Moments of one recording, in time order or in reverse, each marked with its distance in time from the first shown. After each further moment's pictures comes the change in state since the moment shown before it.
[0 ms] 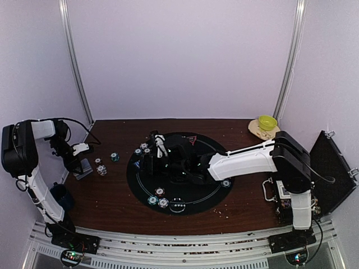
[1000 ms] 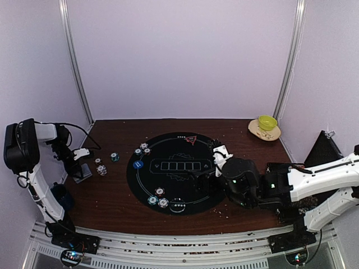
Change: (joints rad) left arm 0.016 0.064 -0.031 0.048 -0.029 -0.002; right arm 0.216 -0.777 -0.634 -0.276 0.697 -0.193
